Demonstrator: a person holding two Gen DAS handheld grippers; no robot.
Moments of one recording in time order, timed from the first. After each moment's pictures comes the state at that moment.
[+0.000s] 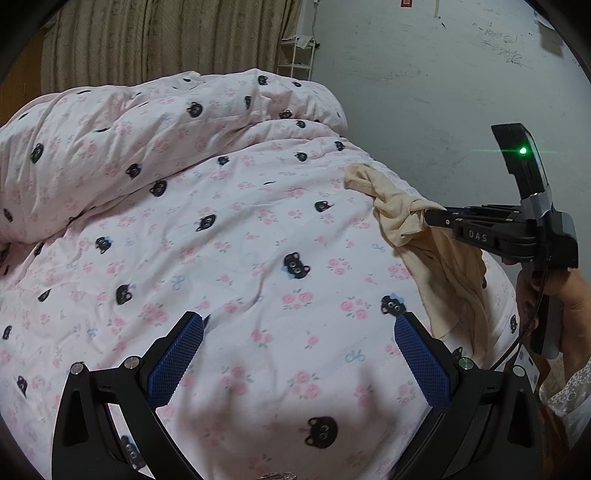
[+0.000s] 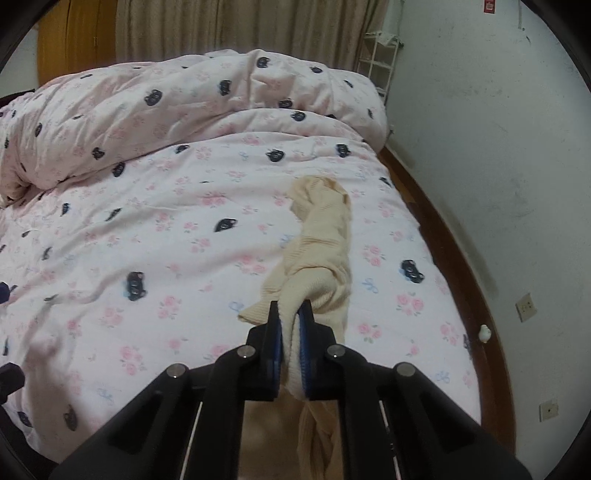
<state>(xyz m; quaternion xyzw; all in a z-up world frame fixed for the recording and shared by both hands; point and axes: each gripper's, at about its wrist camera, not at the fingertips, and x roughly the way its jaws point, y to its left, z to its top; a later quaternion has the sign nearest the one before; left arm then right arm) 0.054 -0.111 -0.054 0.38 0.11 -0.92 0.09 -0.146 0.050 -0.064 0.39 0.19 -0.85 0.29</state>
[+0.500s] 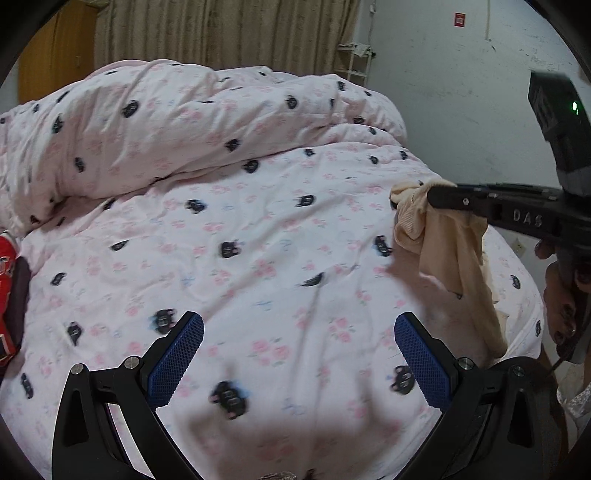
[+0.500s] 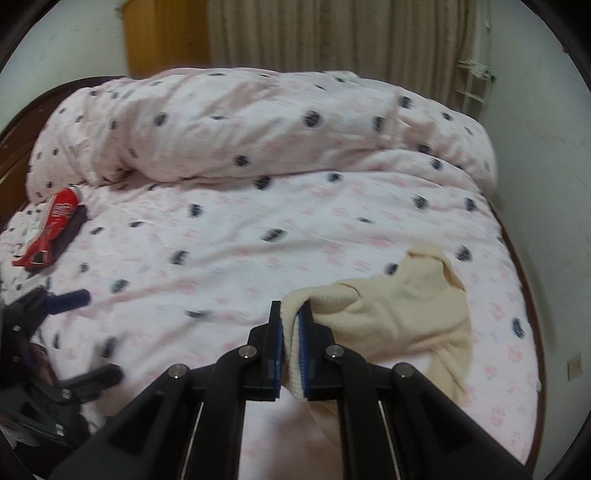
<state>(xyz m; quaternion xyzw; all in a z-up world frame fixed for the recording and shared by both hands) 0.138 -0.169 -0.057 0.37 0.13 -0.90 0.19 -0.047 -0.048 -0.026 0.35 0.19 -0.79 0.47</state>
